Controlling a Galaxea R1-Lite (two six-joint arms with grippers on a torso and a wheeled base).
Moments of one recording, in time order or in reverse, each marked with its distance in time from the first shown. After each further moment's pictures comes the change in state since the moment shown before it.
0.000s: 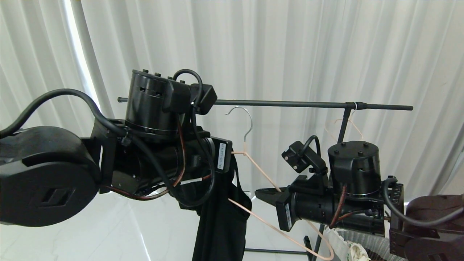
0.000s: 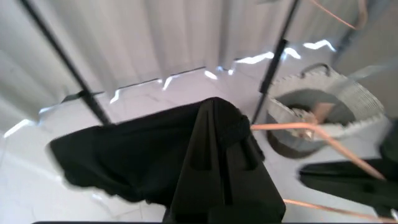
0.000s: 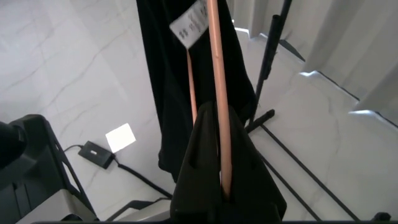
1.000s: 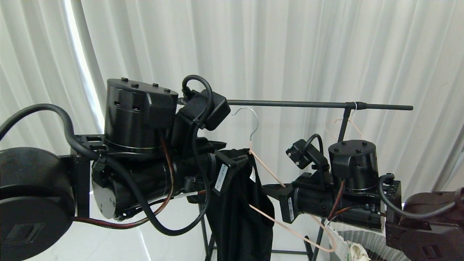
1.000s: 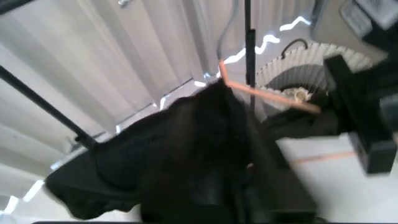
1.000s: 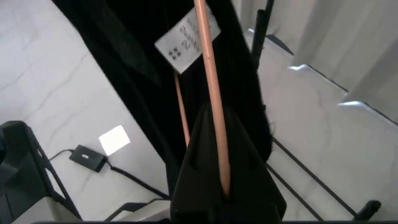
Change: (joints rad) left arm -0.043 -0.069 0.120 -0.106 -0.094 0.243; right arm -0.049 0.016 0.000 -0.003 -0.036 0.000
